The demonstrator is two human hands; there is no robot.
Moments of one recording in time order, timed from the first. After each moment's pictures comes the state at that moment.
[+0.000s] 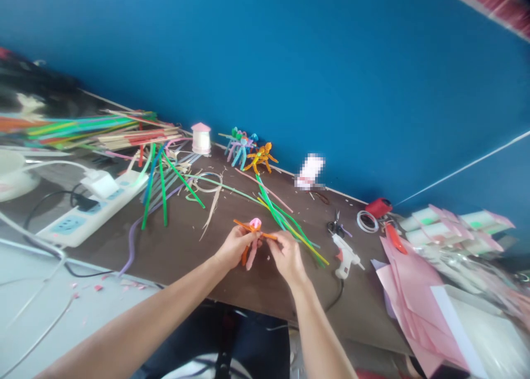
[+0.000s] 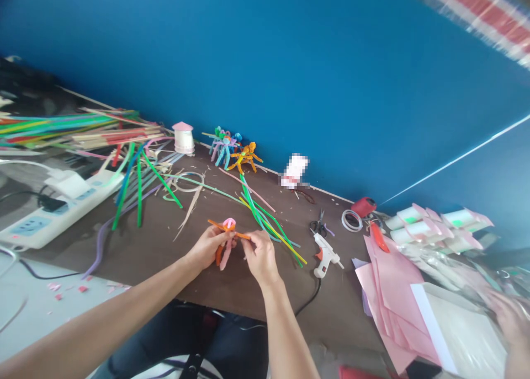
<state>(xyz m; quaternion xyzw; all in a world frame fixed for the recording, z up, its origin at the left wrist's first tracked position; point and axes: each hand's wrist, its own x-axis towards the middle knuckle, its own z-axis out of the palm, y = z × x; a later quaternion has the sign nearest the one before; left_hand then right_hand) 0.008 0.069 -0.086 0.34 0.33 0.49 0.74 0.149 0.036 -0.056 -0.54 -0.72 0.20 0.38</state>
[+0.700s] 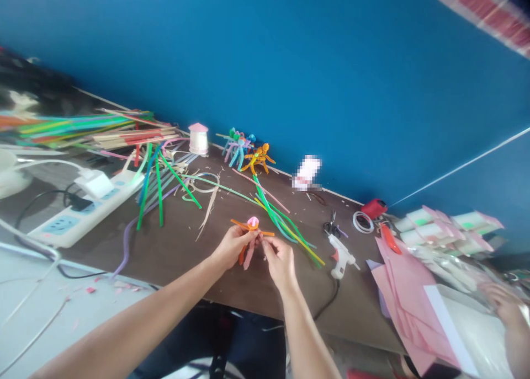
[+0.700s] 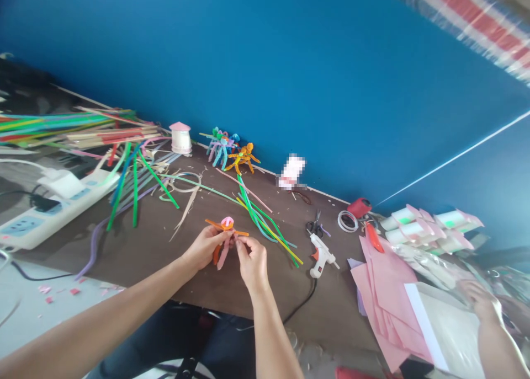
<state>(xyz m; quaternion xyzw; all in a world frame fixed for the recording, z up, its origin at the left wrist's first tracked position) 0.009 0.069 -0.084 0.34 0.31 0.49 0.74 0.133 0.025 -0.060 -0.59 -0.59 0.34 0.43</state>
